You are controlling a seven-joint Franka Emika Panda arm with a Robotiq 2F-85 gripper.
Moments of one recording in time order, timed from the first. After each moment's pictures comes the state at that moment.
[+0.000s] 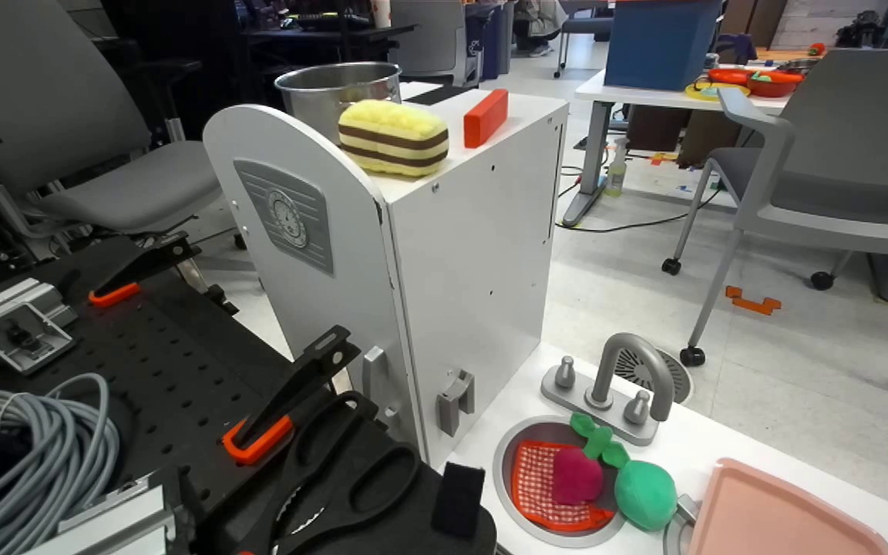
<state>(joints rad) -0.13 0.17 -0.11 -2.00 0.05 2.18 -0.06</state>
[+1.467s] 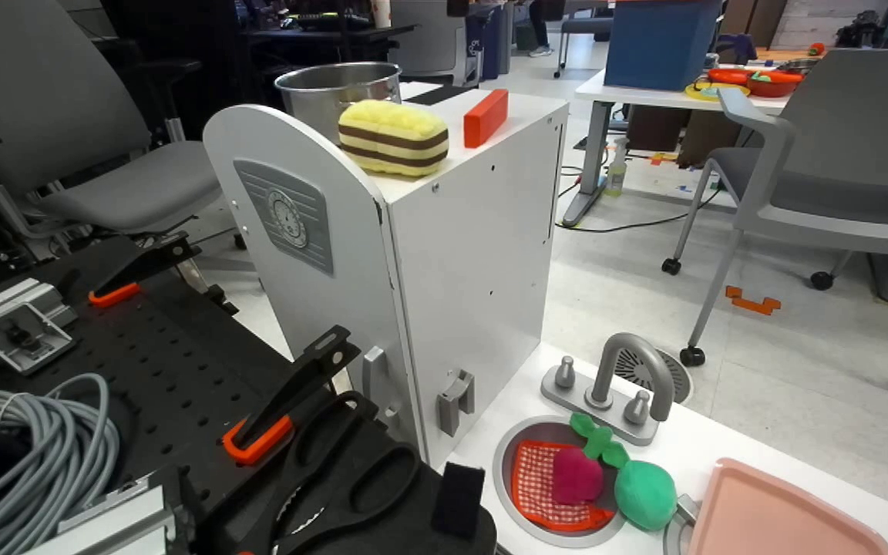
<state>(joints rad) -0.11 0.29 -0.09 -1.92 0.02 2.14 -0.15</state>
